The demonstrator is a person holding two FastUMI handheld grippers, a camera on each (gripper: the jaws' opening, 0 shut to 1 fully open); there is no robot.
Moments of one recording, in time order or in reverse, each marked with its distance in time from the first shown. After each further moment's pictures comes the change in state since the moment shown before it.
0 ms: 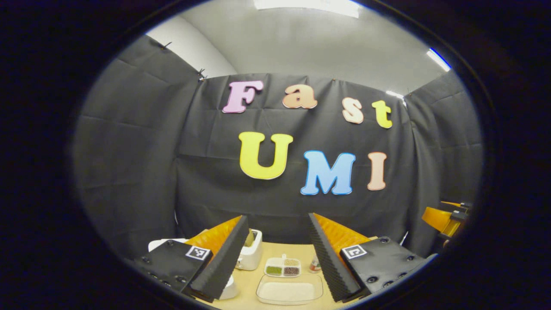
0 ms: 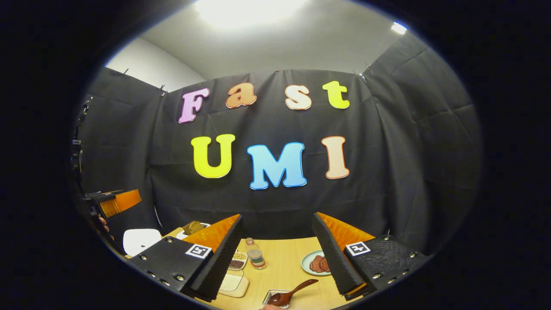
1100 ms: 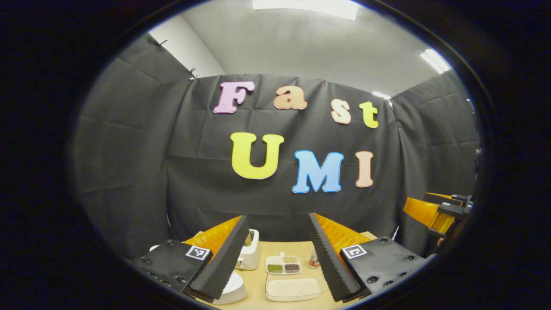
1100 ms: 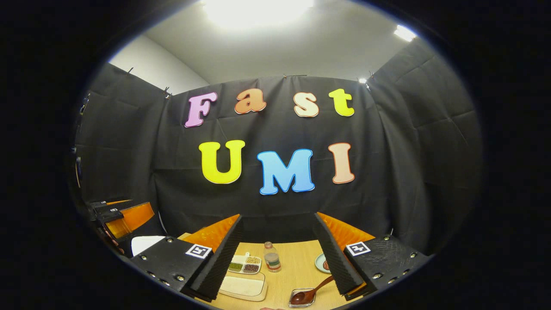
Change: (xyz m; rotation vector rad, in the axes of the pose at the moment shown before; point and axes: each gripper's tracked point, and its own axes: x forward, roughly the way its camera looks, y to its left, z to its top) left arm -0.013 0.042 -0.011 -0.003 0.010 -0.113; right arm -0.012 0.078 0.005 -0.021 -0.023 -0.030
